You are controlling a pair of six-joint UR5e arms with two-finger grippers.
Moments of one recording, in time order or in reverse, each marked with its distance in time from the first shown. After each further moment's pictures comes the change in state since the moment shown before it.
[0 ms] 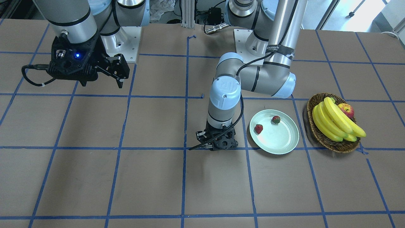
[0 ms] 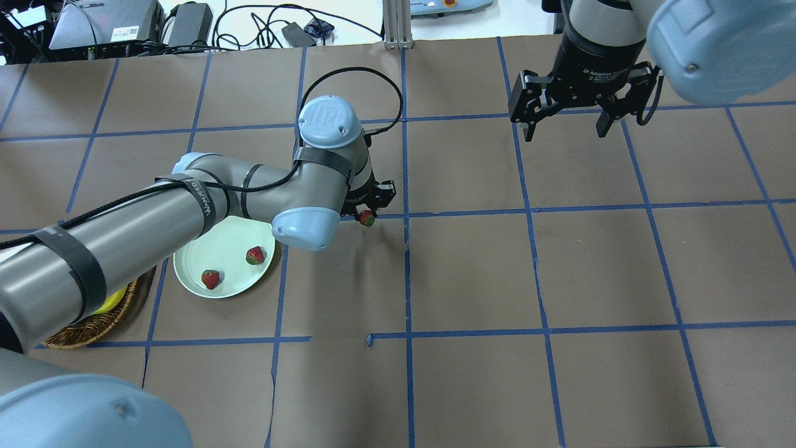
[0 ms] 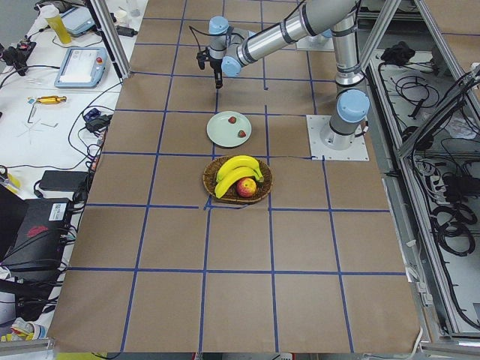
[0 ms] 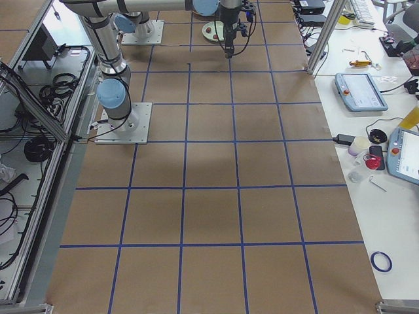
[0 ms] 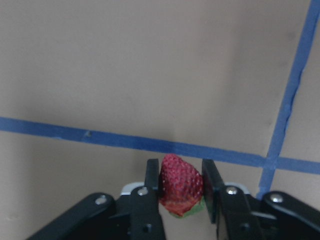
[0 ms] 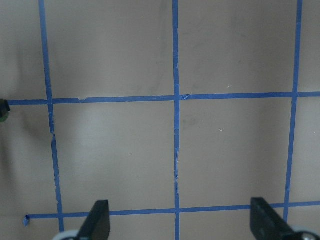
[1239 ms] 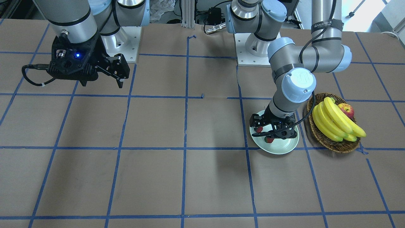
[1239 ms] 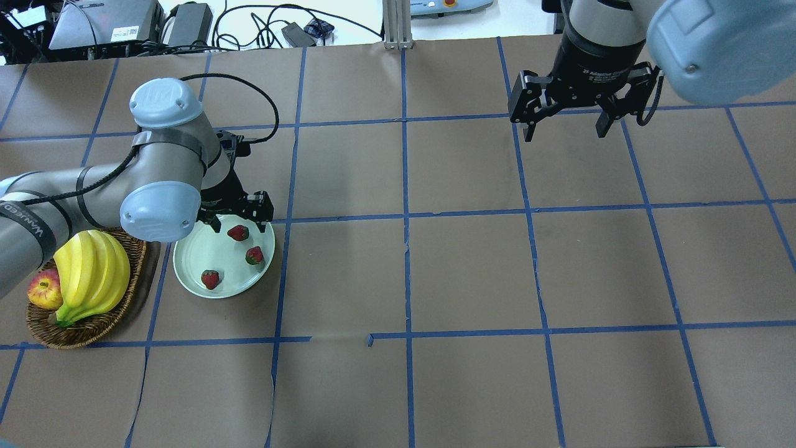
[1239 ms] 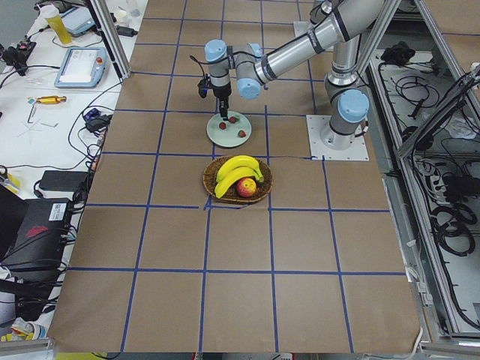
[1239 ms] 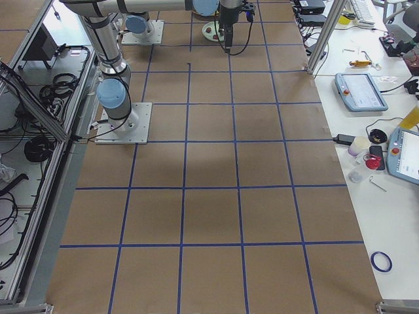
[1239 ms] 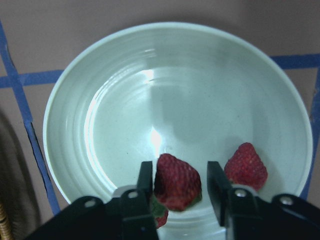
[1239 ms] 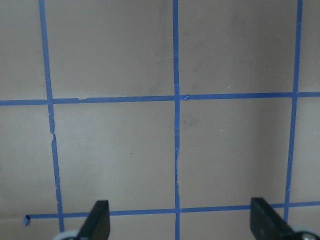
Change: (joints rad) left arm 0.245 0.192 -0.091 -0.234 0.020 0.416; right arm 0.001 0.000 0.000 0.001 0.000 0.000
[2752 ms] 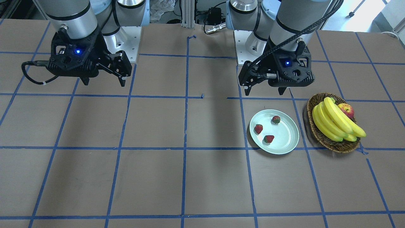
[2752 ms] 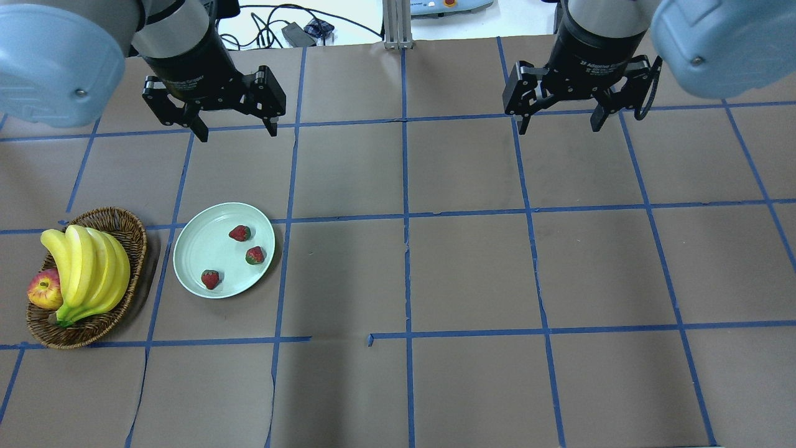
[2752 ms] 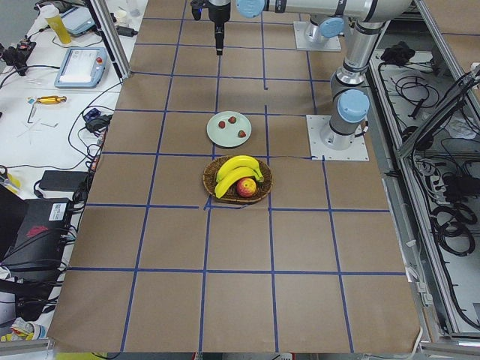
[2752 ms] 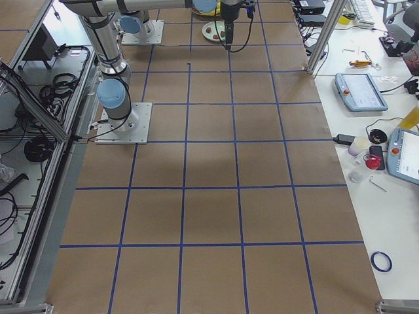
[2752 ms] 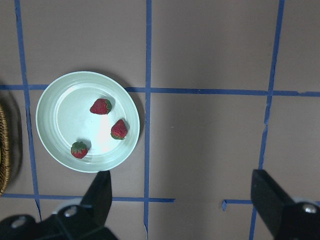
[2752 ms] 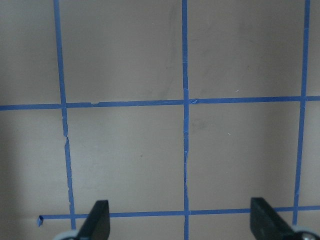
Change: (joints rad) left arm -0.100 0.162 0.403 -0.441 -0.034 -0.169; right arm 0.004 -0.001 -0.019 0.001 0.028 0.007
